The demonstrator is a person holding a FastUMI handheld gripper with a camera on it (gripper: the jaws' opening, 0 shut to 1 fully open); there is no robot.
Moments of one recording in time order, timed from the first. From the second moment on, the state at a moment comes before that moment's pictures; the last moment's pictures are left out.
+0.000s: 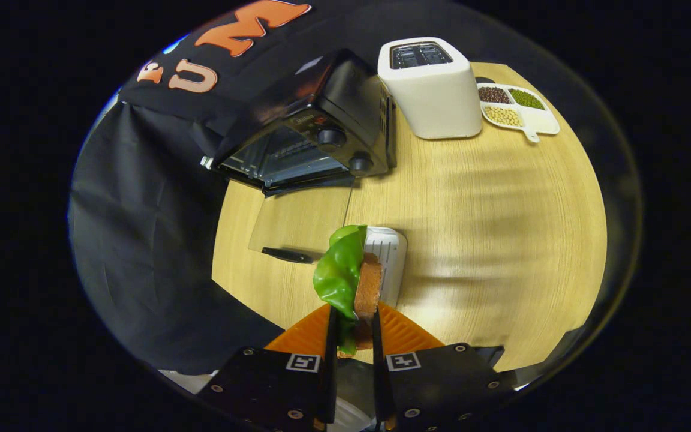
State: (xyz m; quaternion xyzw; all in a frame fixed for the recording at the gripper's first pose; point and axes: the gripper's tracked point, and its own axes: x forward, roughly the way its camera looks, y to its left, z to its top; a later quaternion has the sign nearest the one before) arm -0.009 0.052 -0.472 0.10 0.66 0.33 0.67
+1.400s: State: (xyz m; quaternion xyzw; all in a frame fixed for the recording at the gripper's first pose) arm 0.043 0.246 -0.480 0.51 0.44 0.14 0.73
